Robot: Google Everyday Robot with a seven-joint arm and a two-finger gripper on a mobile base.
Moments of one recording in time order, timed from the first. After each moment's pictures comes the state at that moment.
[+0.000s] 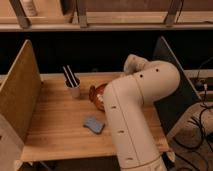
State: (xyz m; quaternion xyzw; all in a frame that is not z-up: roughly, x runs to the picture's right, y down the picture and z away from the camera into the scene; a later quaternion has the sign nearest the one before) arm 0.087 0.028 0.962 -0.04 -0.38 -0.74 0.55
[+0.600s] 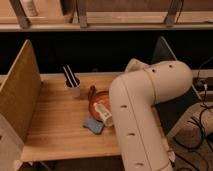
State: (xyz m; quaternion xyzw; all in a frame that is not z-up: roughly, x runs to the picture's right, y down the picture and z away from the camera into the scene) arm 0.086 0.083 0.909 -0.03 -0.44 -0.73 0.52
